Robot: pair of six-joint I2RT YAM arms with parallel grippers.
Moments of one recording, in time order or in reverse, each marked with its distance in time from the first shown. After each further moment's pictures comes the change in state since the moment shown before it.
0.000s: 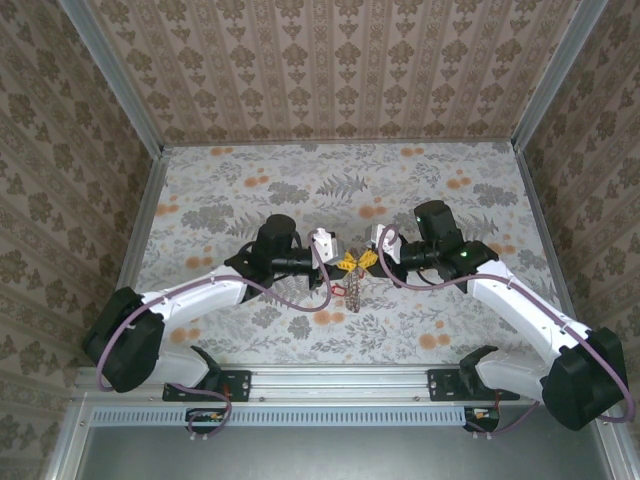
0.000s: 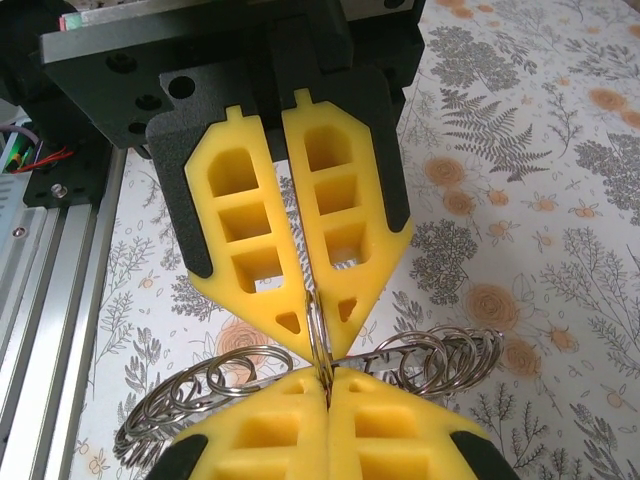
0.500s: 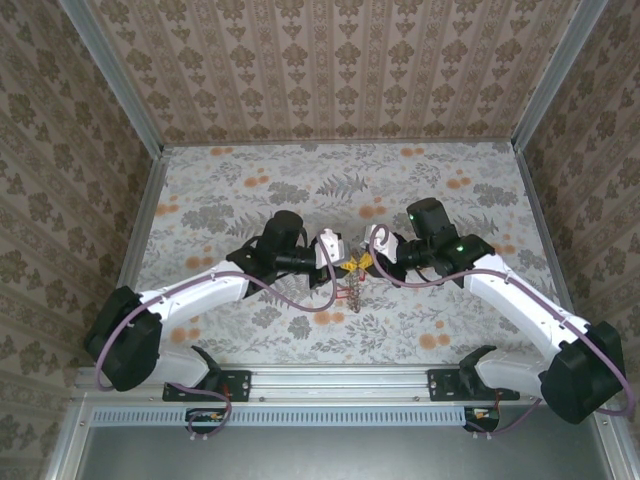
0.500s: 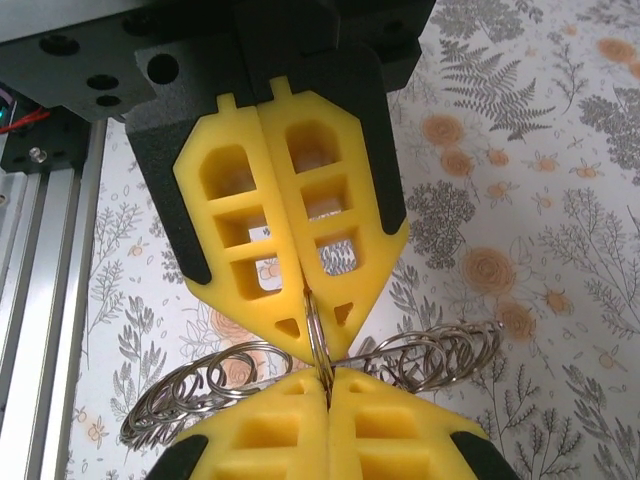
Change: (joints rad) left arm -0.023 0.010 0.073 -0.168 -0.057 0.090; right arm 0.045 0.034 0.072 -0.122 0.105 -0.031
